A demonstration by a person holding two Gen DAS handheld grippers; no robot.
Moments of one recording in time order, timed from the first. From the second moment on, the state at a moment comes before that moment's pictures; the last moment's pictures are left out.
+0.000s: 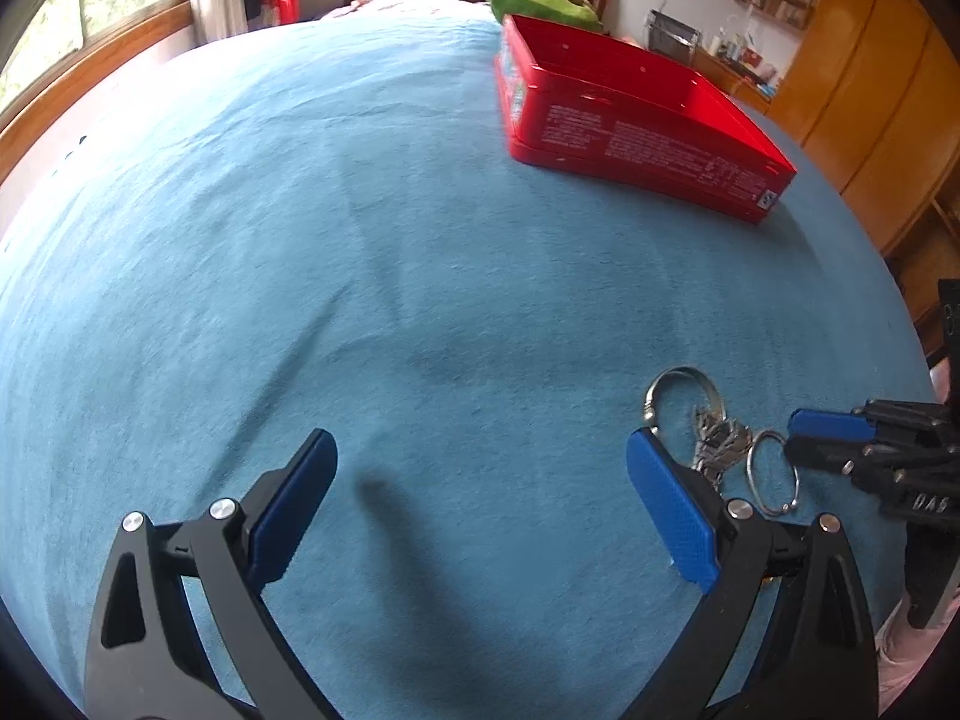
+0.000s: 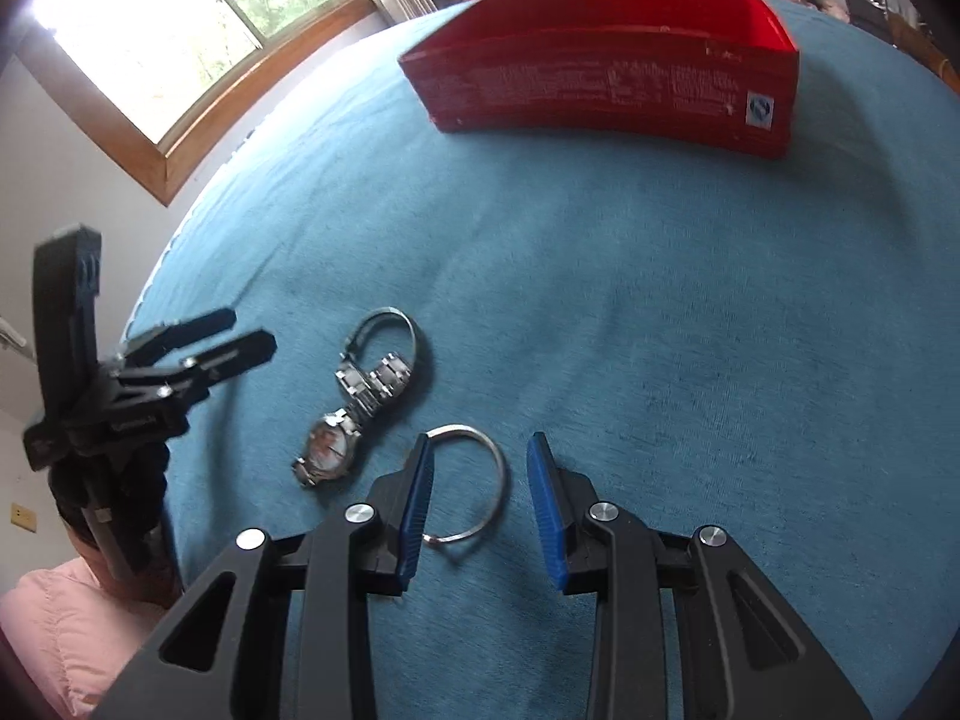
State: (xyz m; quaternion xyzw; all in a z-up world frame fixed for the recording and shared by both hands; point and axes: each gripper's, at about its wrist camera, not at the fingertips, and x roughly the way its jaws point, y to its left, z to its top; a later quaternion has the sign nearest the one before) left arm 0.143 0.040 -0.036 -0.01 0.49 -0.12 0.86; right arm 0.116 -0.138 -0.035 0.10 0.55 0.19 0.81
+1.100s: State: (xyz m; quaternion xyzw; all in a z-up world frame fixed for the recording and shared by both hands) left arm 0.162 0.003 -0.043 0.07 0.54 -0.14 0.83; right arm 0.095 -0.165 -0.028 0.15 0.57 0.18 0.79
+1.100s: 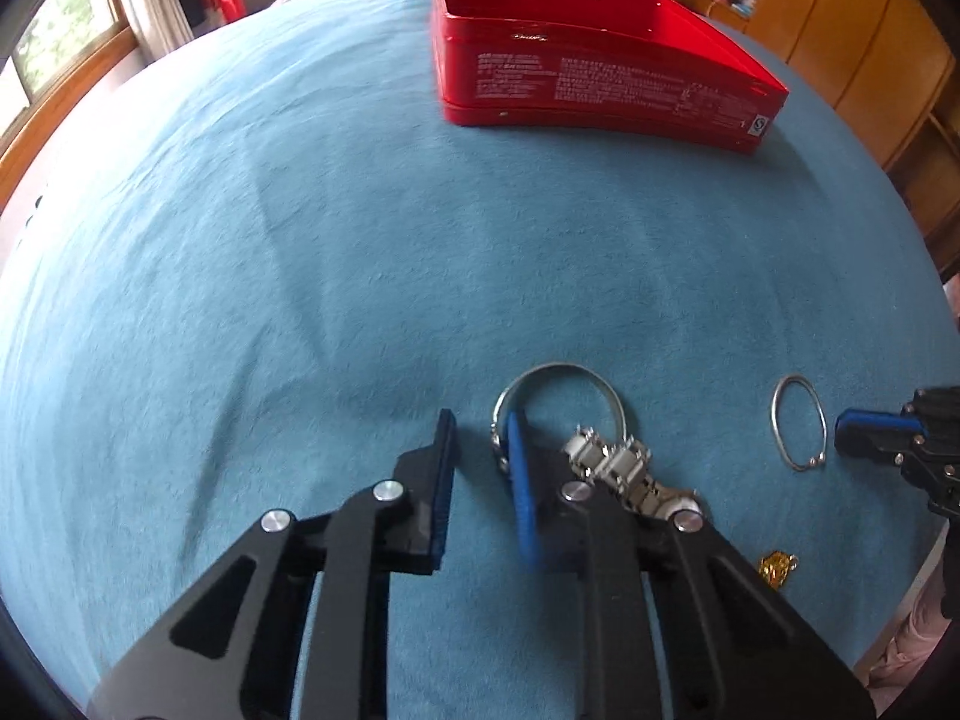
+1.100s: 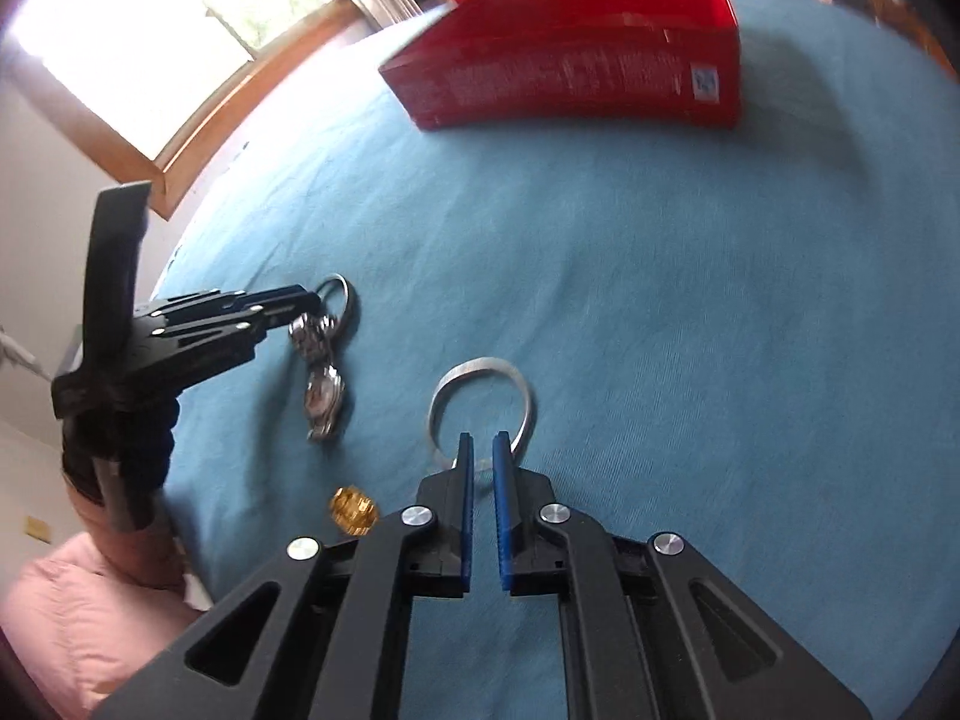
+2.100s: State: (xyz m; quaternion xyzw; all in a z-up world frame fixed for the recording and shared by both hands) left arm 0.155 0.024 -0.040 0.03 0.55 -0.16 0.82; right arm 0.128 -0.173 -0.036 0.18 0.58 0.09 0.79
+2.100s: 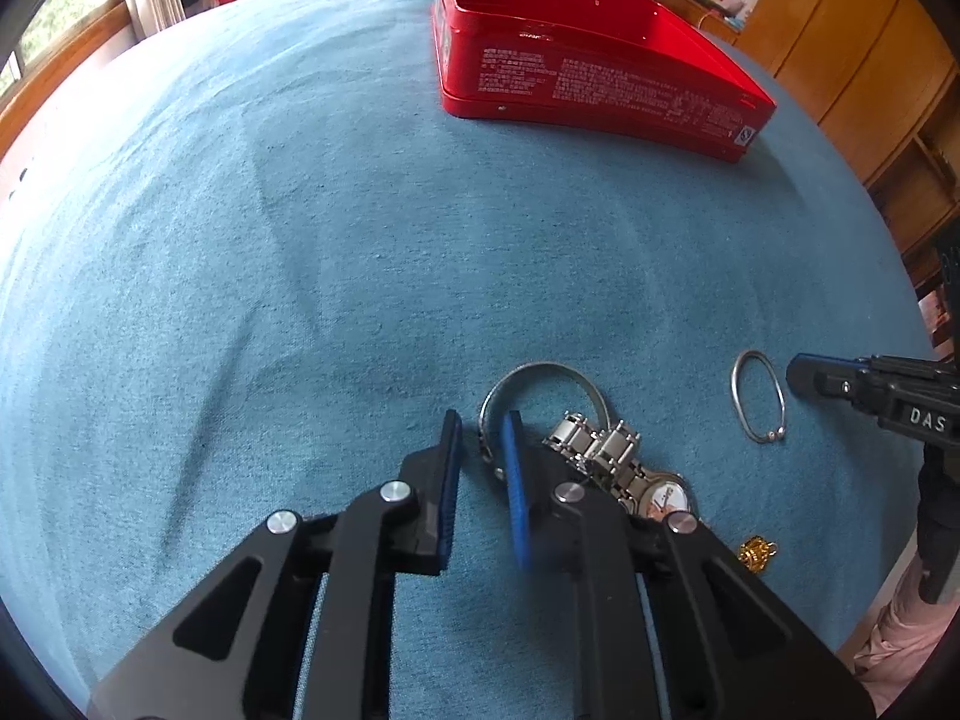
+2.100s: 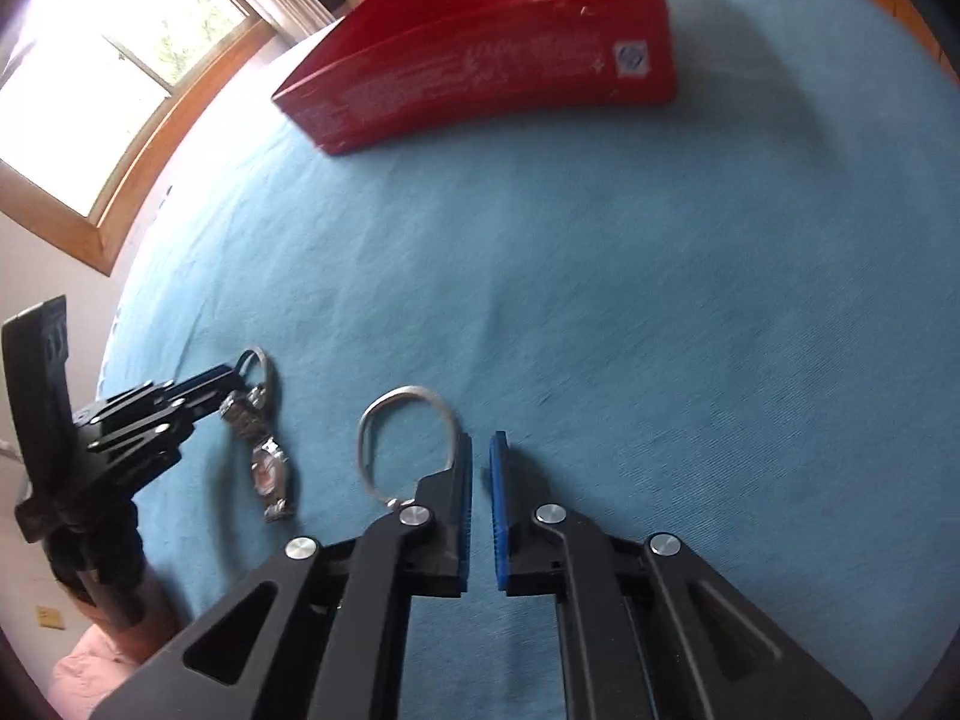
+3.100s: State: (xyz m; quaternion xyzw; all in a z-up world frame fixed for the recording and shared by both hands) left arm 0.152 0.036 -0.041 0.02 0.54 -0.19 0.82; right arm 0.144 -0.151 -0.030 0.15 0.59 0.07 0.79
